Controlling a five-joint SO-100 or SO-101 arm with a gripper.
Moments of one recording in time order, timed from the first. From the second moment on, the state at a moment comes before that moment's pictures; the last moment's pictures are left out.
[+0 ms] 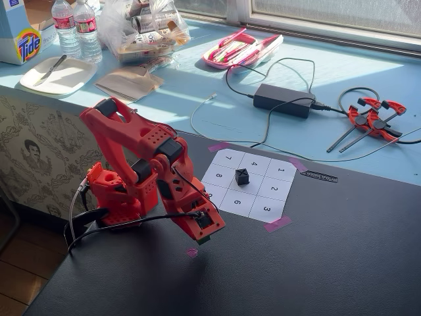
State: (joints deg) arm 8.1 140.8 135.3 59.0 -52.1
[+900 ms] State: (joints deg) arm -59.2 97.8 83.8 63.5 -43.1
